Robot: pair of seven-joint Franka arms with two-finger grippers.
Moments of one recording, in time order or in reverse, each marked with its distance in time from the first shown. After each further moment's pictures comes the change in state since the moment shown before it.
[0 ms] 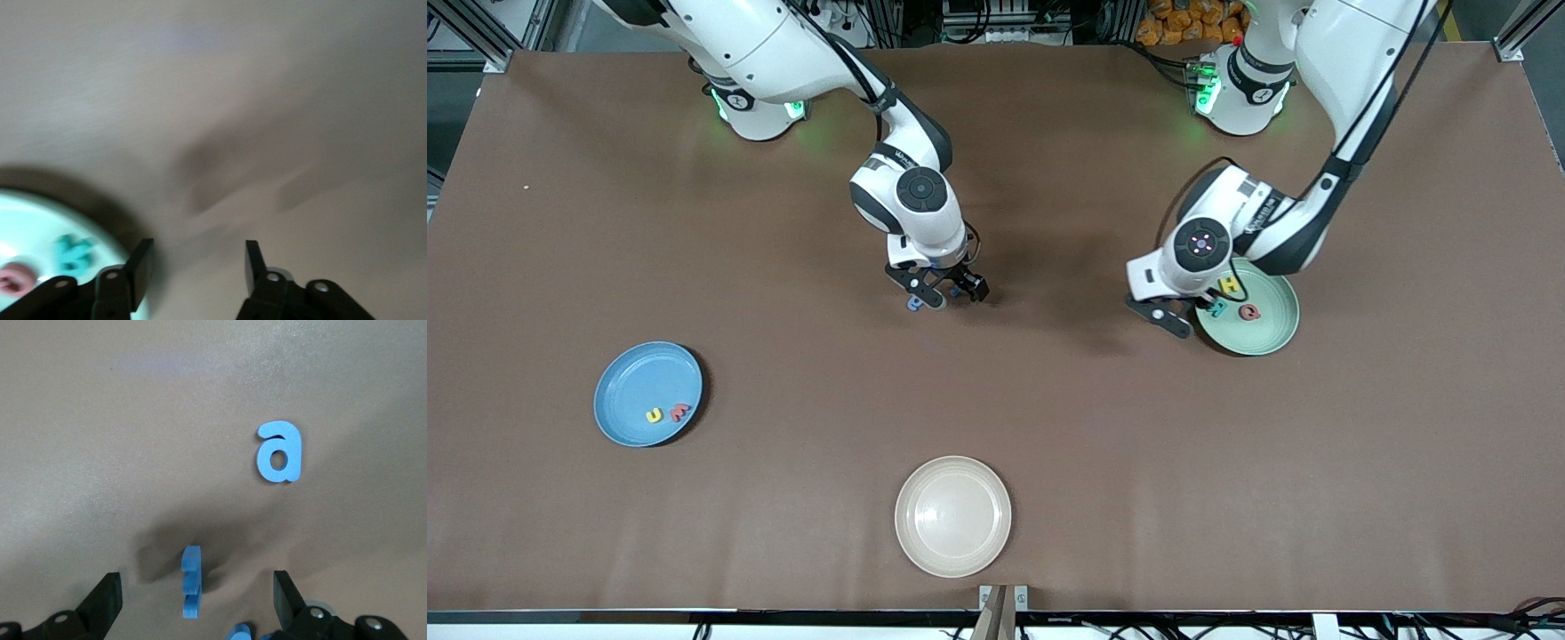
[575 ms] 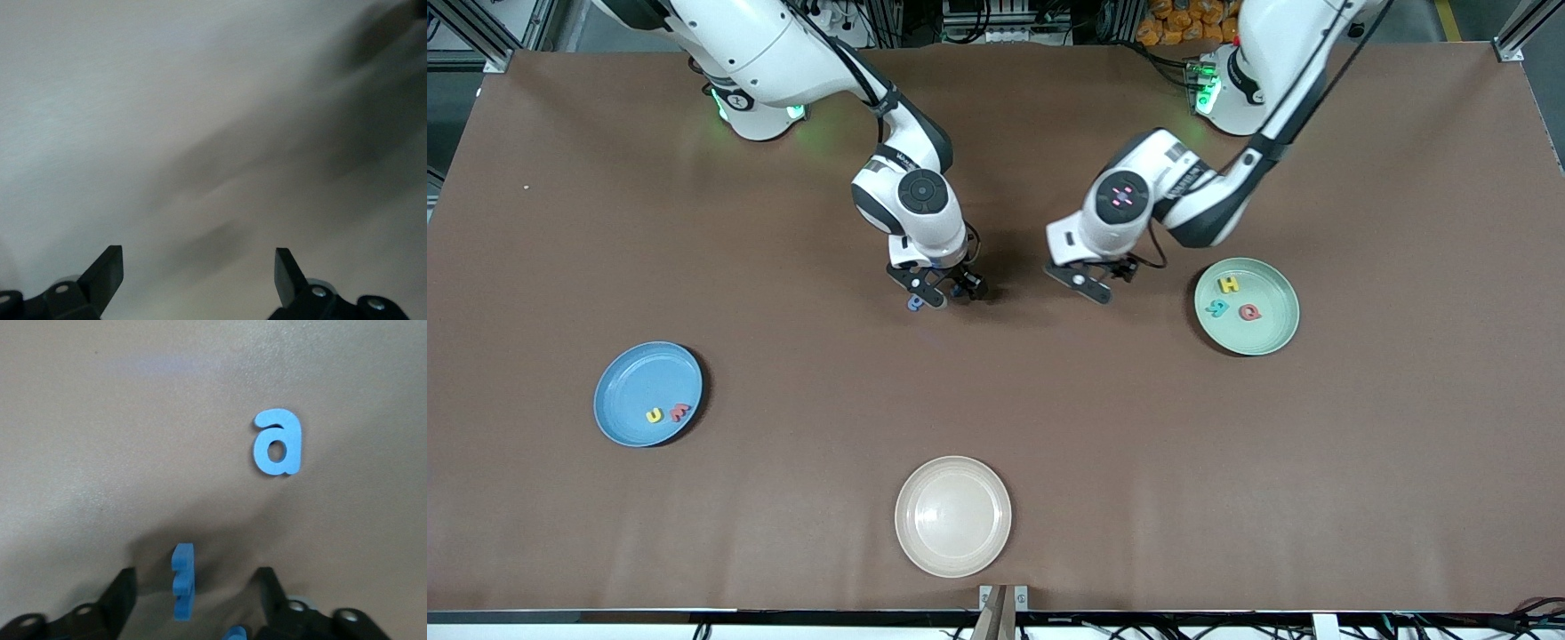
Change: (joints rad) left arm -0.159 0.029 -0.077 0.070 -0.063 0.046 -0.190; right arm 0.001 0.014 0.003 -0.006 0.001 0.020 0.007
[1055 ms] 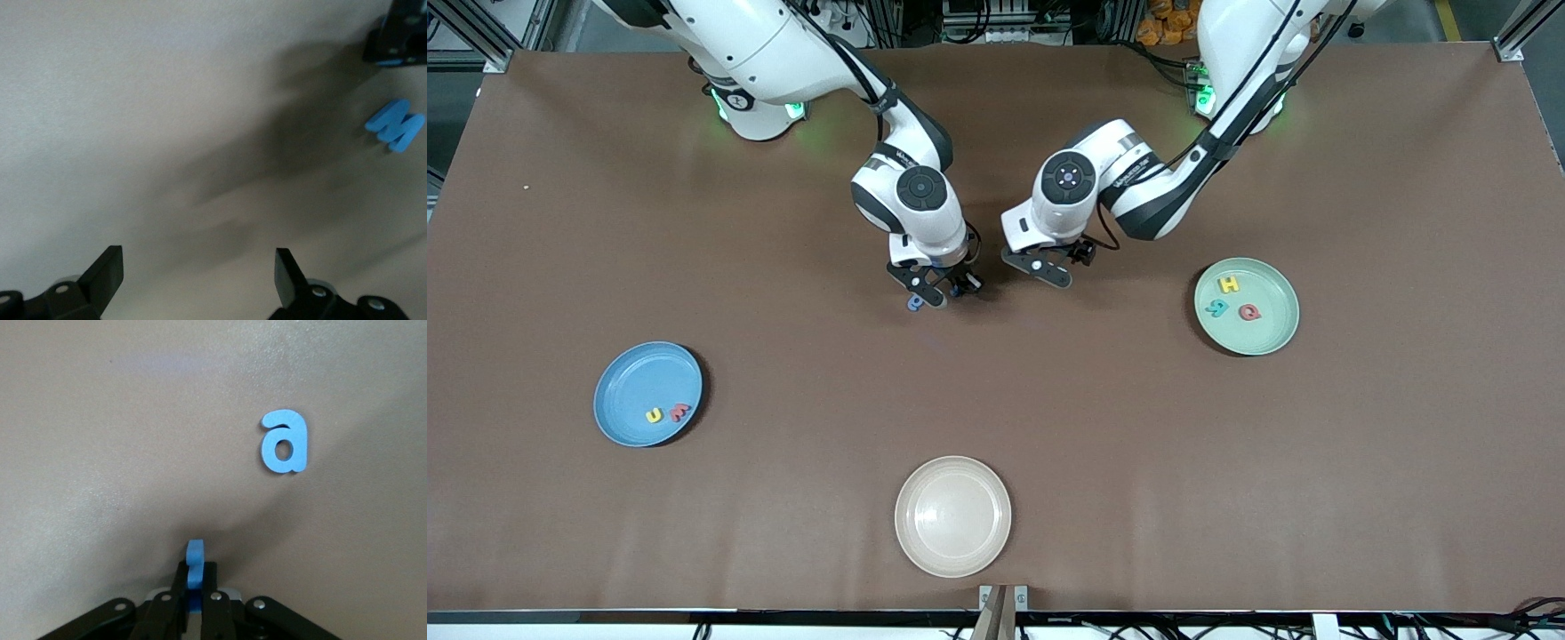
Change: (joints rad) left arm -0.105 0.079 0.000 0.093 0.000 0.004 -0.206; right arm -0.002 -0.010 0.001 0.002 0.000 0.008 0.020
